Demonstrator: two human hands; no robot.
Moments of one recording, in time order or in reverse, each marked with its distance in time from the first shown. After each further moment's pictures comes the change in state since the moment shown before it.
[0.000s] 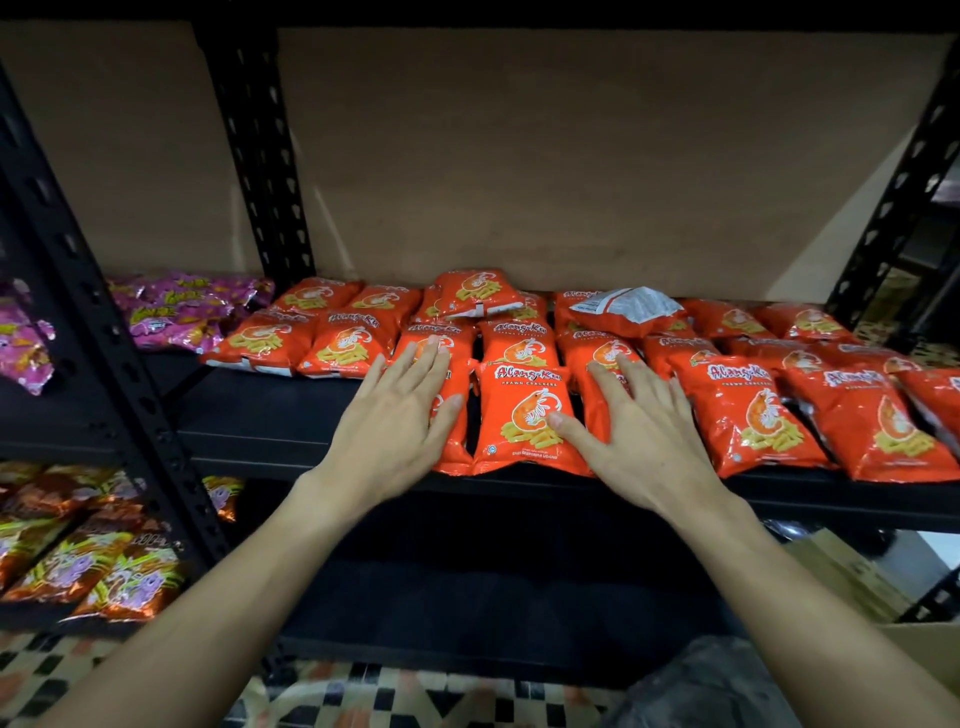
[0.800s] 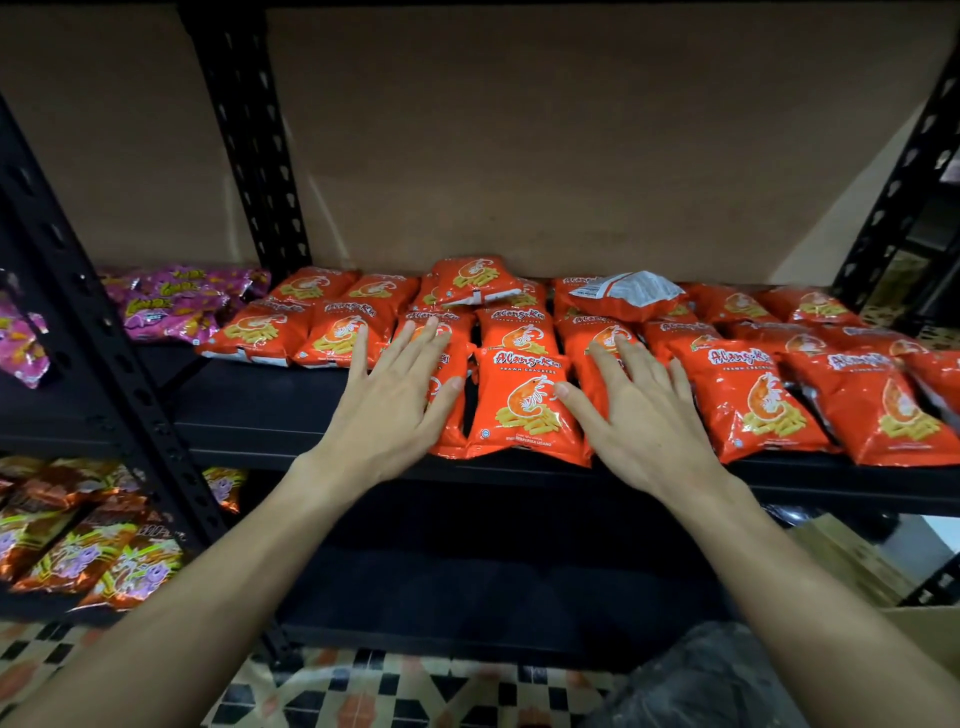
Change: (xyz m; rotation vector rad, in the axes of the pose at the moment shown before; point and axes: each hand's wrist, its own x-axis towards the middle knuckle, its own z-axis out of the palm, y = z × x) left_hand 0.005 -0.003 0.002 -0.011 0.073 0.023; right_hand 0.003 -0.002 -0.001 0.010 0.015 0.010
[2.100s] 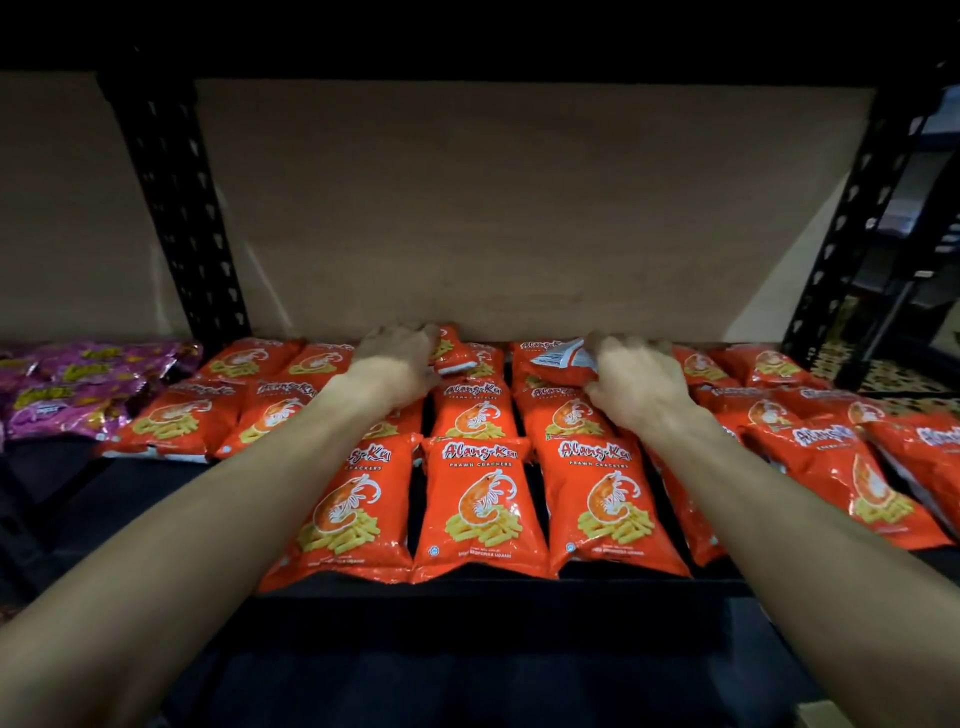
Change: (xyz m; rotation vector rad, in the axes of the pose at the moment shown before) left_hand 0.172 0.014 -0.001 0.229 -0.236 -0.100; right_hand 0.119 0.034 -0.044 -0.273 0.044 0.096
